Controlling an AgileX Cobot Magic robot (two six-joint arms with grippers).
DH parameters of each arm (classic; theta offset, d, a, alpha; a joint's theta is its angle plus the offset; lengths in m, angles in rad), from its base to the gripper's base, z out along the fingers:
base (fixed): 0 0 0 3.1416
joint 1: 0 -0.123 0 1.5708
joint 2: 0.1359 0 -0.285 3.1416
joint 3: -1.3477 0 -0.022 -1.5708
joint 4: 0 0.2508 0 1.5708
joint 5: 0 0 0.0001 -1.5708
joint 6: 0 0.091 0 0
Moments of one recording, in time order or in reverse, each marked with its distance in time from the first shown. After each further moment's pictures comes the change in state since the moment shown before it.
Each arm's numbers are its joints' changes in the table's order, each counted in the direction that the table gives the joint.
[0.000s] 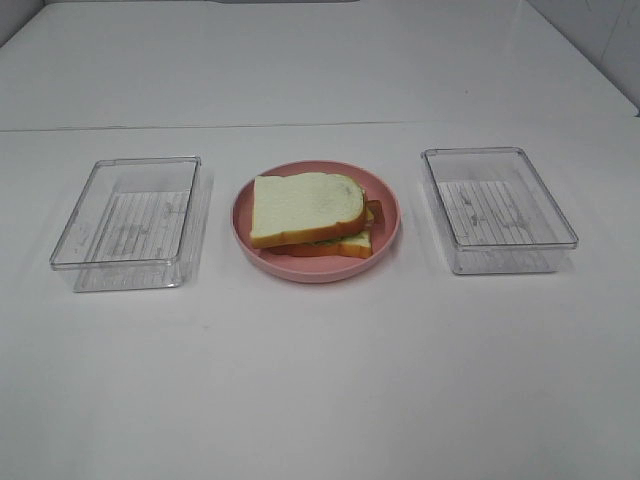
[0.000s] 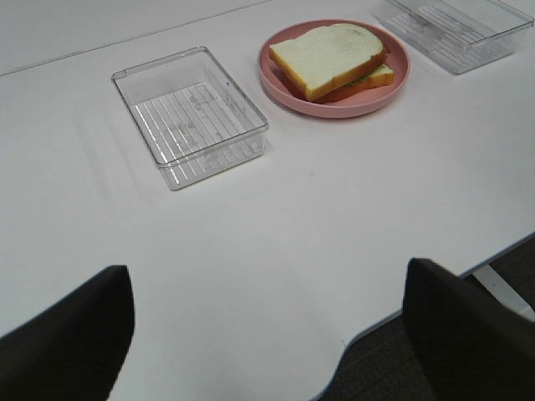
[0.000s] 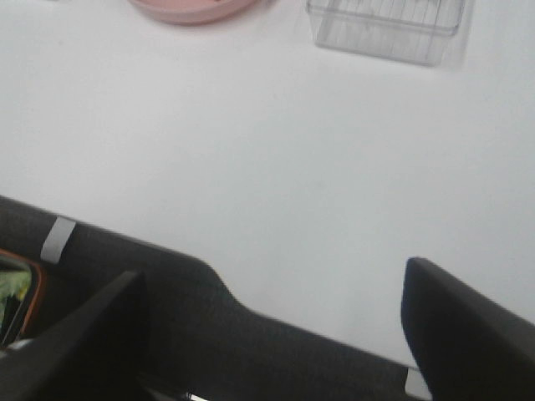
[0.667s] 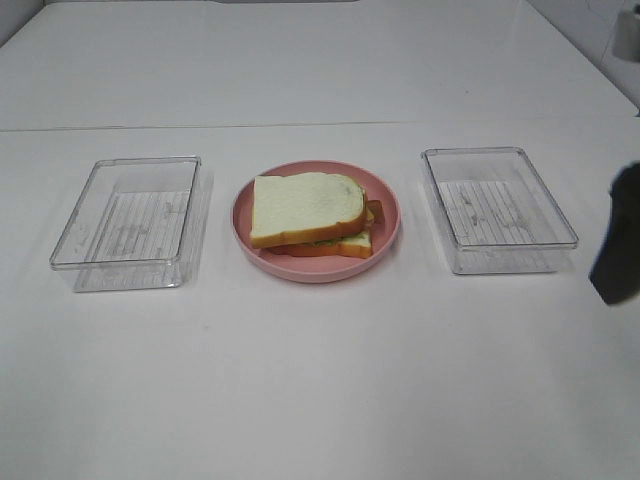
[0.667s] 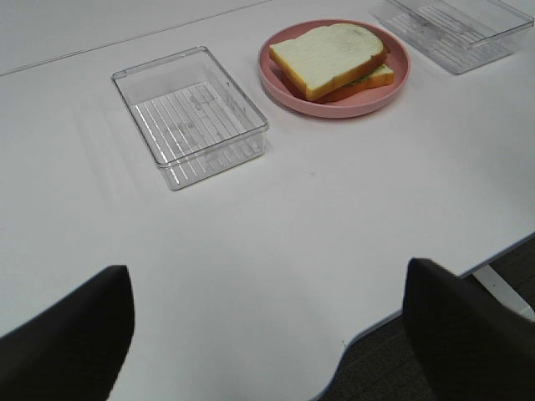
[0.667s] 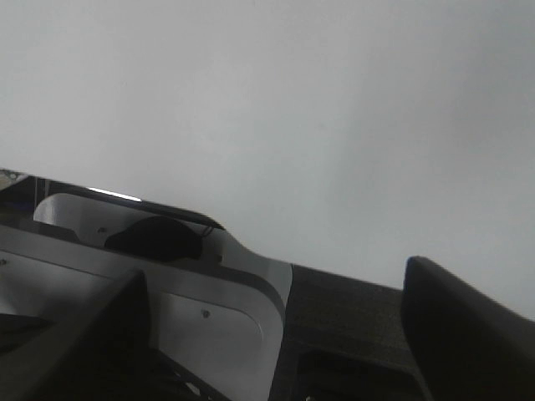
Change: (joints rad) left arm 0.000 0.000 0.000 0.000 0.000 0.000; right arm 0.000 0.929 0.422 0.000 -0.115 0.082
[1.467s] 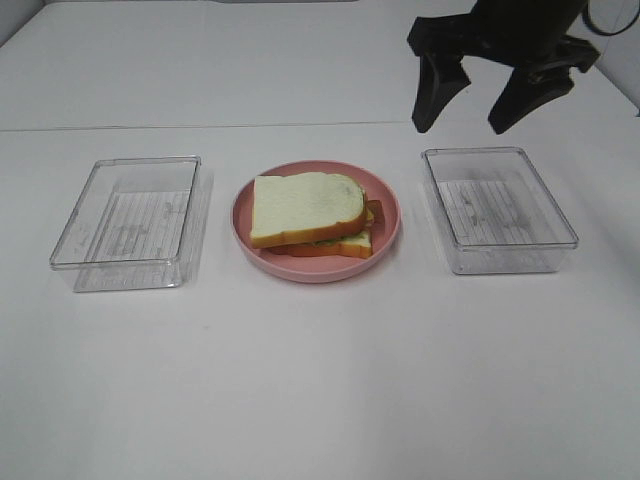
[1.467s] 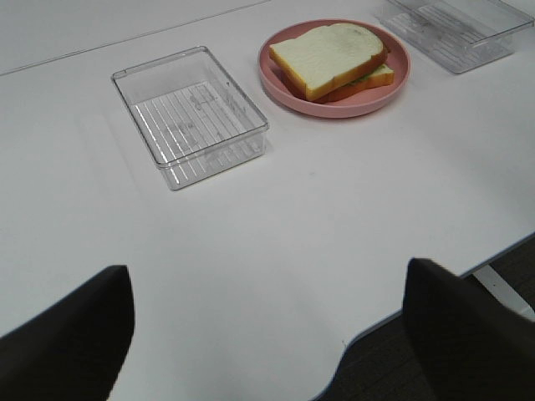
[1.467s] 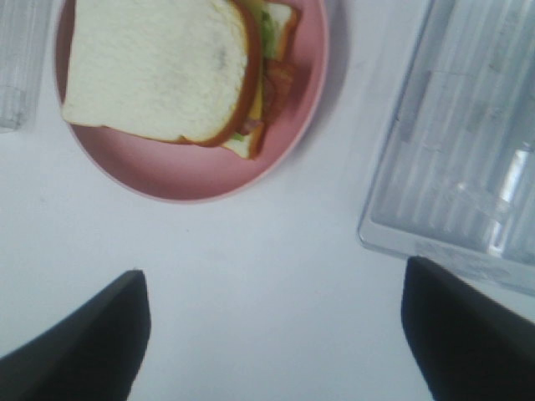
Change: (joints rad) left arm 0.000 0.000 0.000 0.000 0.000 0.000; right arm 0.000 0.677 0.662 0.091 0.087 -0.051
